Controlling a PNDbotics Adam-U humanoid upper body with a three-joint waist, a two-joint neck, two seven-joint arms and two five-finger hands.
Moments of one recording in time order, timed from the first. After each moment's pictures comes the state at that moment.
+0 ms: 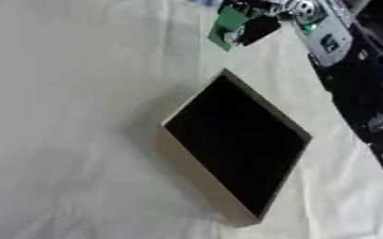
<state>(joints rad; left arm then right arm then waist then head) -0.37 0.35 -0.01 -1.98 -0.05 -0.24 0.22 -0.98 -0.72 0.26 -1.29 0.39 -0.05 0.58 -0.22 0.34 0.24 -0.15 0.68</state>
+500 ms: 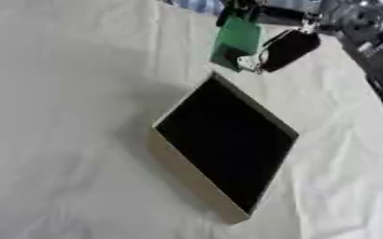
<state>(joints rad) -0.38 0.35 -0.01 -1.98 -0.05 -0.24 0.21 -0.70 -0.95 0.29 -1.94 0.26 0.04 0.59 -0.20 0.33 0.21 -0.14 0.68</state>
